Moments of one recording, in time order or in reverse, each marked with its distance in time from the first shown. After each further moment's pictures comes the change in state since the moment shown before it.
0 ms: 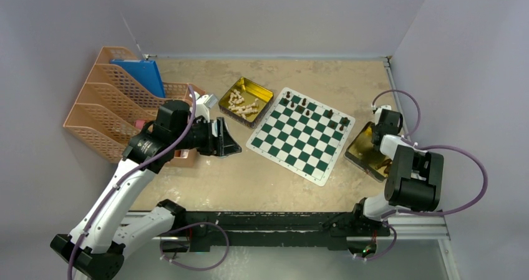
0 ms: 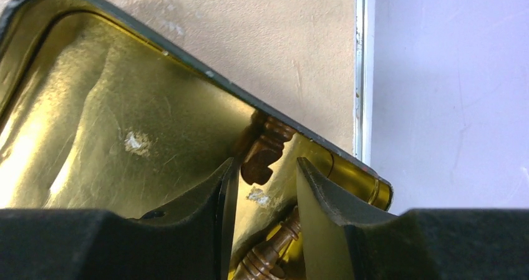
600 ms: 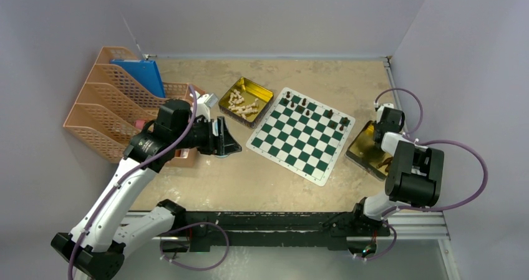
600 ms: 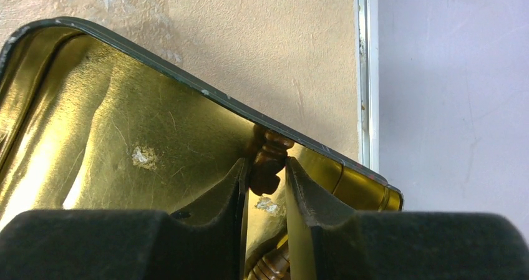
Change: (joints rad) left arm 0.000 0.008 0.000 0.007 -0.011 0.003; right arm -0.024 0.046 0.032 0.024 -0.034 0.044
